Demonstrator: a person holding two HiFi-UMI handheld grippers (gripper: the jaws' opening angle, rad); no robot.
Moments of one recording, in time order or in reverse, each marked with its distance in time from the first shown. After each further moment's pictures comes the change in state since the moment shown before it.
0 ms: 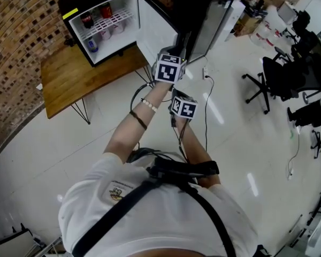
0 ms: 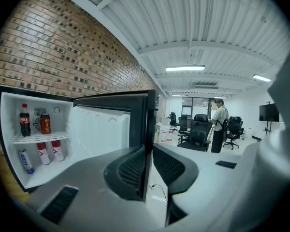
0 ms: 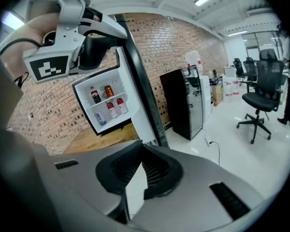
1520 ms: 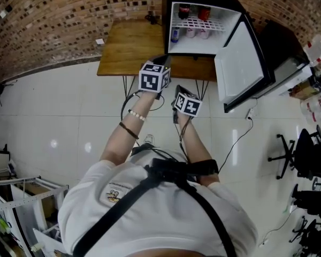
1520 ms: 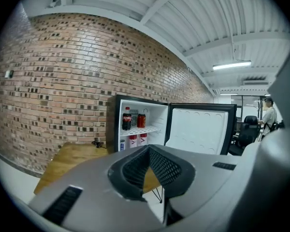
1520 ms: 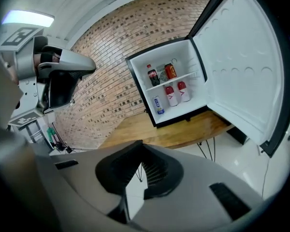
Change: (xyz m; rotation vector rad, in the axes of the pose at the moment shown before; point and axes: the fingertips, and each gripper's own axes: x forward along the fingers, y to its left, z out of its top) left arm -0.301 0.296 -0.064 -0.154 -0.012 0.552; right arm 0.098 0.317 -0.051 -0.196 0.129 0.443
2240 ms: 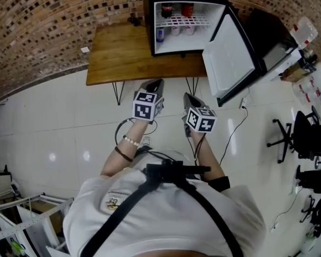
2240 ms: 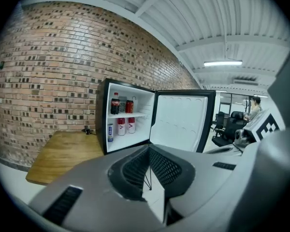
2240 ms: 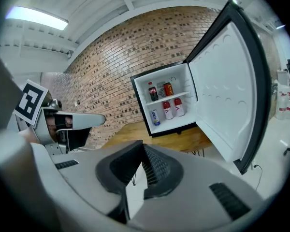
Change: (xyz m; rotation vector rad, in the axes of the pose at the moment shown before) left arm -0.033 -0.040 -0.075 0.020 0.094 -0.118; right arm -0.098 -0.015 0.031 -0.082 -0.090 0.011
